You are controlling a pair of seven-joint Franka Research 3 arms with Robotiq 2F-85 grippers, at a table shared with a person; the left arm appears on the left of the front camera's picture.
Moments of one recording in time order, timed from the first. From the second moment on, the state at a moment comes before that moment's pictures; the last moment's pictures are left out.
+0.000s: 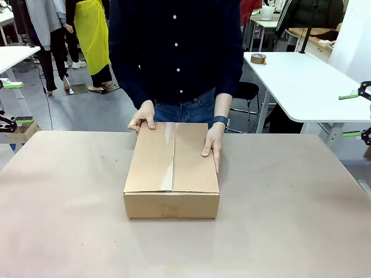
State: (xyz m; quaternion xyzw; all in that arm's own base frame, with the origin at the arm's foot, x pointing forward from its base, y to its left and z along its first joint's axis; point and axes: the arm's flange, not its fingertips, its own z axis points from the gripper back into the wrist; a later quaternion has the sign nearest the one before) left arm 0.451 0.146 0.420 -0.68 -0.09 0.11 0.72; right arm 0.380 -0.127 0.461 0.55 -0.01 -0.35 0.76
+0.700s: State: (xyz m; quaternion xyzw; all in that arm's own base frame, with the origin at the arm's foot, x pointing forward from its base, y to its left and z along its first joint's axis) left arm 0.480 -0.111 0.462 -0.59 -0.13 -0.34 0.72; right arm 0.413 0.169 0.444 0.45 0.01 0.06 0.89
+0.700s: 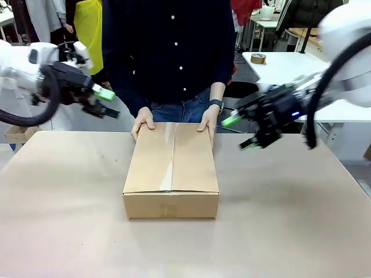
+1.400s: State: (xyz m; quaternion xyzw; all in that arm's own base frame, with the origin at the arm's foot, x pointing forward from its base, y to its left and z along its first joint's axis) left arm 0.492 -0.136 0.446 -0.53 -0.27 -0.41 0.70; right arm 0.419 0.203 0.445 0.43 -0.10 0.22 0.87
